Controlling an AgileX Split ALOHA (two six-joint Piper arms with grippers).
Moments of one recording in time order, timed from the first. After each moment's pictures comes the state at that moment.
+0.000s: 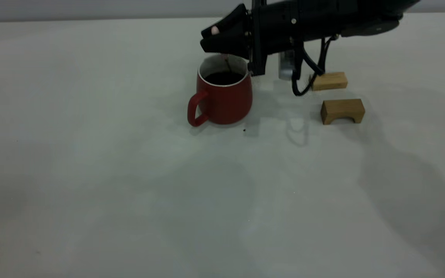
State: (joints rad) left arm -0.03 -0.02 -0.49 -0.01 1.14 -0.03; right arm 0.27 2.61 -1.62 1.76 1.01 0.37
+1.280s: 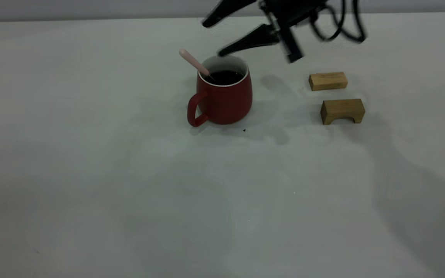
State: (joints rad) left arm -0.03 -0.02 -0.49 -0.01 1.14 -0.03; right arm 0.27 2.35 -1.58 1.20 1.03 0.00
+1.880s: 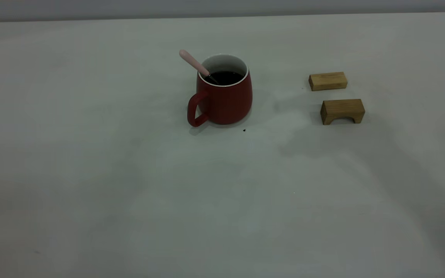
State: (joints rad) left arm -0.03 -0.02 -0.49 -0.01 1.14 -0.03; right arm 0.30 1.74 -1.57 0.29 1.21 -0.19
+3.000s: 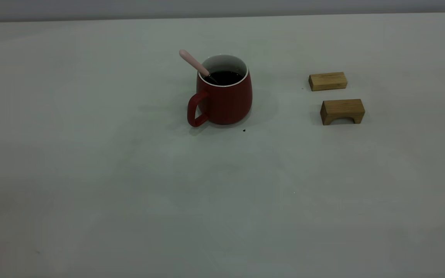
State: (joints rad) left arm -0.03 -0.02 -0.49 -0.01 1.14 -0.03; right arm -0.04 0.39 -0.90 0.06 1.24 -0.06
